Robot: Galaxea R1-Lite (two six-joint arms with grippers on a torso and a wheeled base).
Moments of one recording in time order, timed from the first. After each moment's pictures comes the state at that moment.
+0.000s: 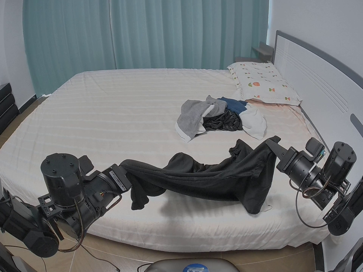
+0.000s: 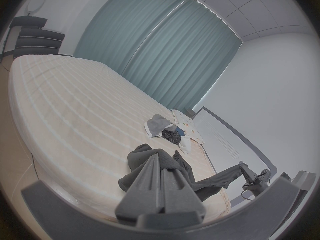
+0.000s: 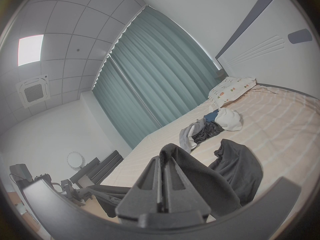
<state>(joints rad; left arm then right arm) -0.62 1.66 -0.36 -1.10 0.33 -0.72 0.45 1.78 -0.29 -1.55 -0.06 0.59</state>
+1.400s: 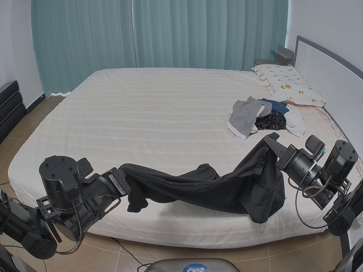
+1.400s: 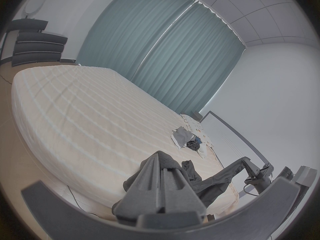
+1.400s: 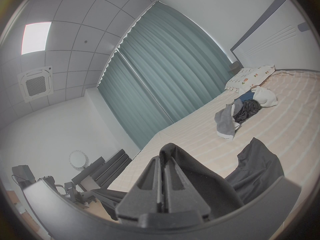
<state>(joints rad) -0.63 1.64 -0.34 -1.08 0.33 -0.71 0.48 1.77 -0.31 -1.55 -0.06 0.59</state>
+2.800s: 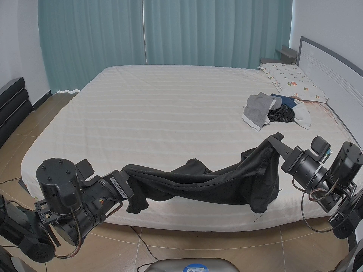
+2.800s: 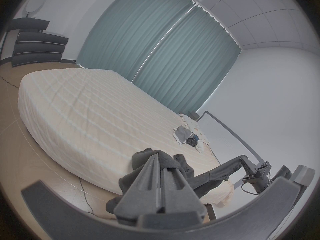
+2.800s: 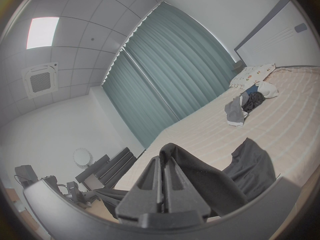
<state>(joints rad) -0.67 1.62 -0.34 -1.08 0.33 -0.71 0.48 1.71 -0.27 -1.55 -0.06 0.59</state>
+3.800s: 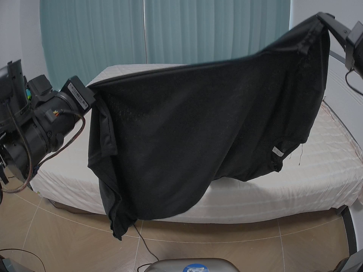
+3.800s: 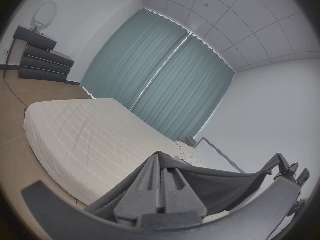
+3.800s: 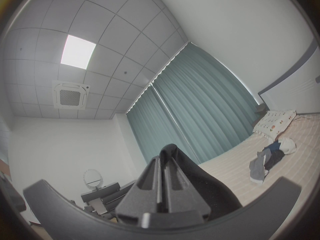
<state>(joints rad) -0.58 1.36 -0.83 -0.54 0.40 -0.63 0.46 1.28 -0.98 -0.80 -0.04 0.47</state>
